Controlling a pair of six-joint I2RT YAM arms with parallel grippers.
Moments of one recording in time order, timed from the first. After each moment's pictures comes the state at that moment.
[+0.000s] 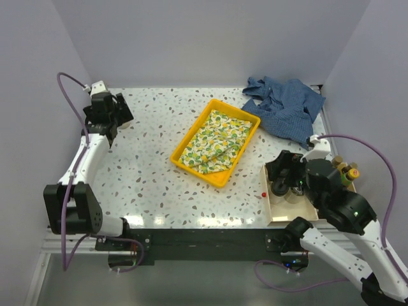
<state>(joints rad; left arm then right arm) 0.04 1.40 1.11 -0.25 -0.27 -0.31 0.66 0.56 0.98 -0.92 0.42 0.58</state>
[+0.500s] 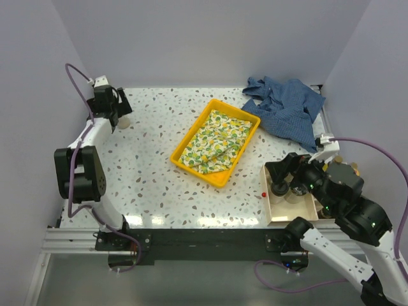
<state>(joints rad) 0.11 1.74 1.26 -0.07 -0.21 -0.24 0.66 0.51 1.07 -0.86 0.26 0.48</state>
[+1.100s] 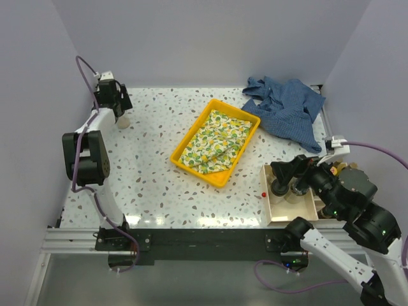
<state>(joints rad) 0.11 1.95 1.46 -0.08 -0.22 -0.17 0.66 0.48 1.12 -0.87 0.26 0.45</state>
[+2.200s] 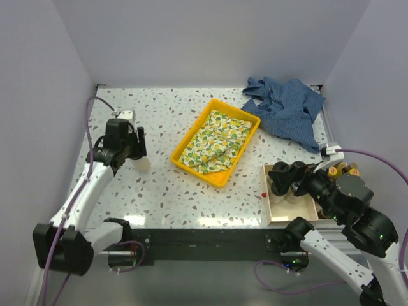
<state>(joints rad) -0.14 1.12 0.91 -0.54 -0.13 -0.19 0.66 0.41 1.04 -0.89 0.20 0.45</state>
